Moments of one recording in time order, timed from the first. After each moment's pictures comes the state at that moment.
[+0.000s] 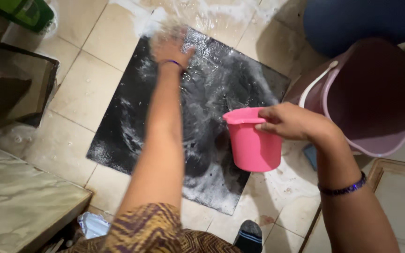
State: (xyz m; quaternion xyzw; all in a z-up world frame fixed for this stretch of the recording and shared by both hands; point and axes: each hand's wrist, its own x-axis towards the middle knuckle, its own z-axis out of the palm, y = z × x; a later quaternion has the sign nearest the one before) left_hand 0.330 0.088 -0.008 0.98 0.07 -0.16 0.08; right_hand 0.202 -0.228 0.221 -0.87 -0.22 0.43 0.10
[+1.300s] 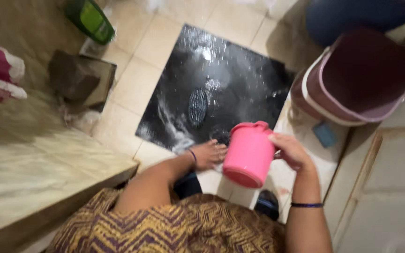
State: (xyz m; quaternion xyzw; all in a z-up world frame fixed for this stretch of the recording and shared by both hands) left_hand -0.015 0.058 0.017 0.79 -0.54 -0.29 0.02; right_hand 0.016 -0.272 0.134 -0.65 0.19 0.34 0.65
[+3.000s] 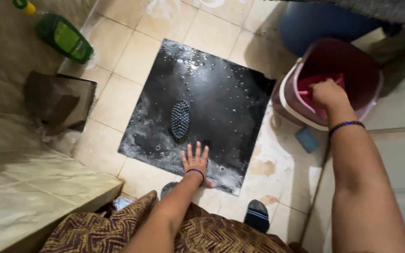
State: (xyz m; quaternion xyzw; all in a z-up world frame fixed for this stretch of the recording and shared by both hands) left_hand -0.031 0.003 0.067 0.90 -0.05 -0.43 0.03; right_hand 0.250 -0.450 0.112 -0.98 -0.11 0.13 -0.12
